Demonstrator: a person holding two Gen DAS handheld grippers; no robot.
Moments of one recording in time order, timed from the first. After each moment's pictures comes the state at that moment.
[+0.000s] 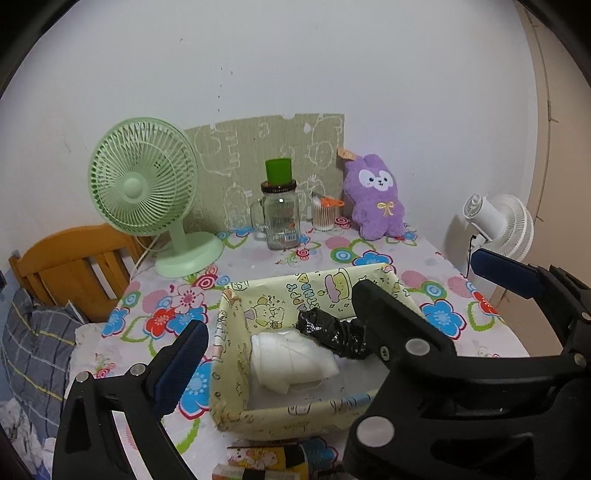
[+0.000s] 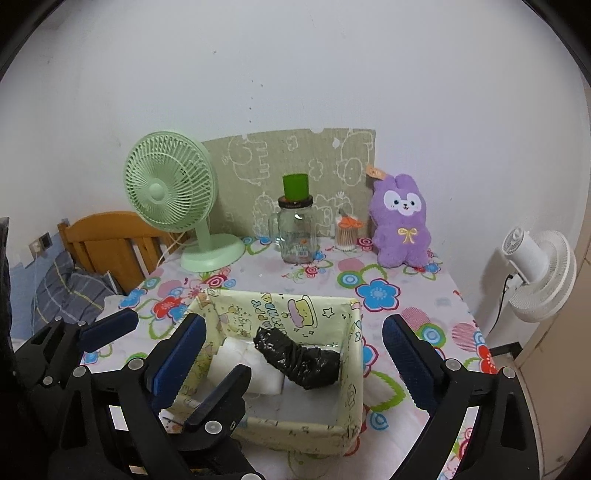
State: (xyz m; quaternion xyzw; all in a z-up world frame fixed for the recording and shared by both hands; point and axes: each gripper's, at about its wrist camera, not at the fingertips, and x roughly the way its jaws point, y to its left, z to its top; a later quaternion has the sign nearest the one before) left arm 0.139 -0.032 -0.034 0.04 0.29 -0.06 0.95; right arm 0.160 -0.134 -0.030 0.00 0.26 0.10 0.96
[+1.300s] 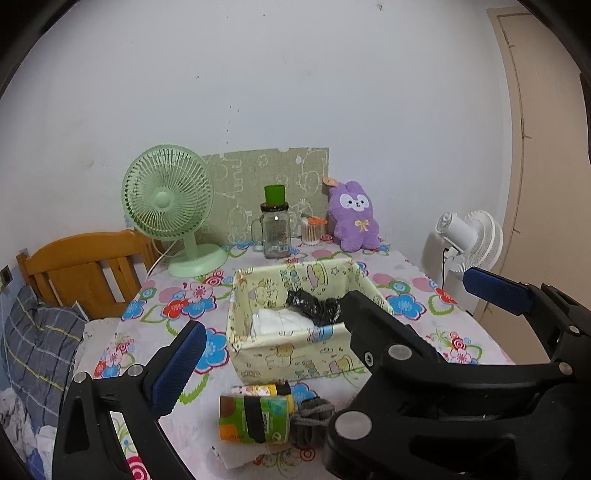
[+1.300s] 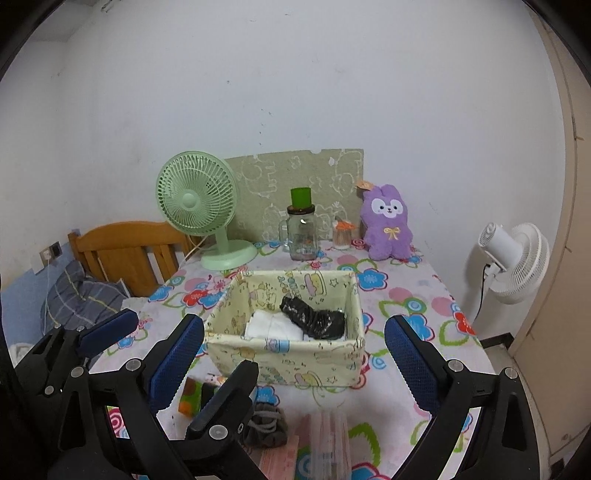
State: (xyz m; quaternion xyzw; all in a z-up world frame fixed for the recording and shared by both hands) left arm 0.031 -0.022 -0.024 0.03 0.24 -0.07 0.97; right arm 0.042 -0.125 -0.017 0.01 0.23 0.08 0.97
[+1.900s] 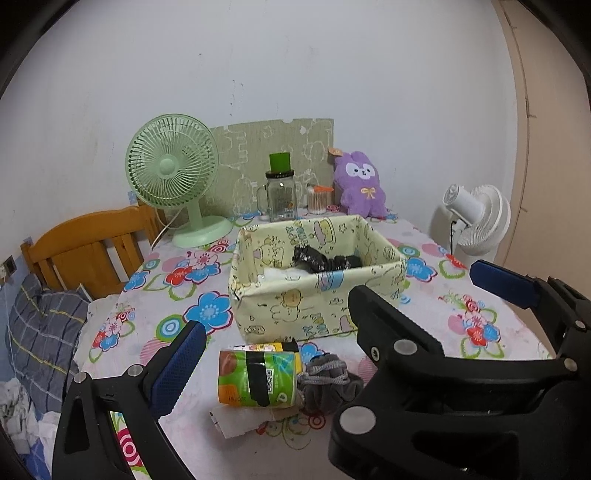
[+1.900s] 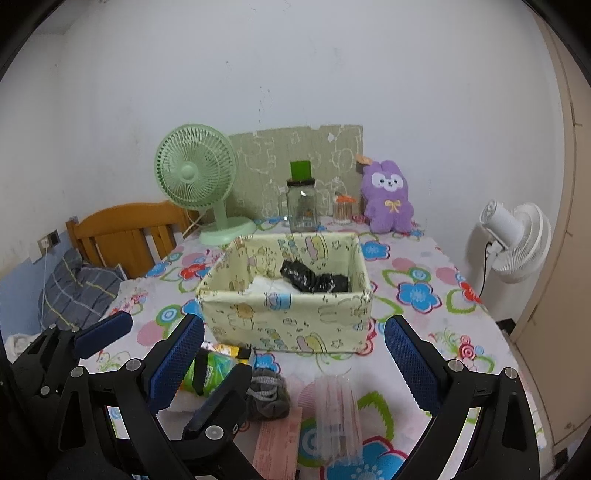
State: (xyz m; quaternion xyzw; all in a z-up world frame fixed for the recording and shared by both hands) left arm 0.021 -0.018 -0.065 0.05 0.27 -0.06 0.96; right arm 0.034 -0.121 -0.061 0.02 0.25 0.08 0.96
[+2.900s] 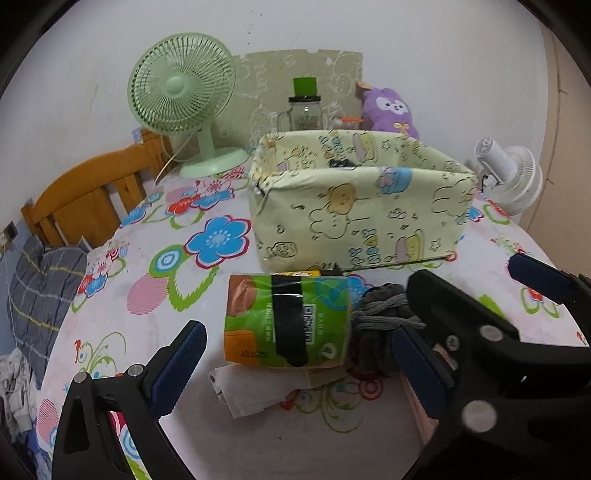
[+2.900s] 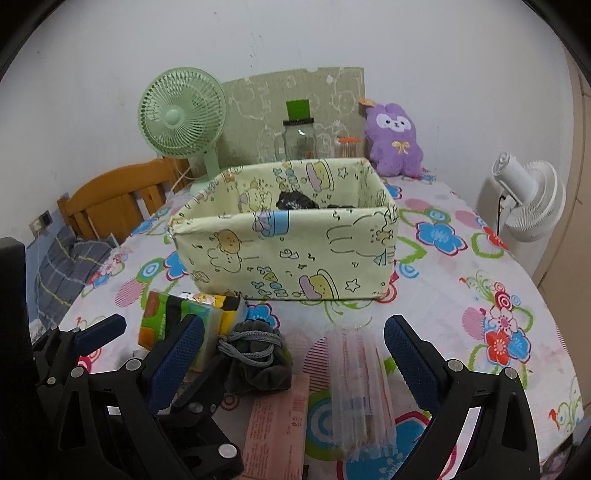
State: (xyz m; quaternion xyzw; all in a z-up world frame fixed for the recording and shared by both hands) left arm 0.057 0.010 -0.137 0.04 0.37 -0.03 0.93; right arm 0.065 -0.112 -0.129 0.03 0.33 0.08 0.94
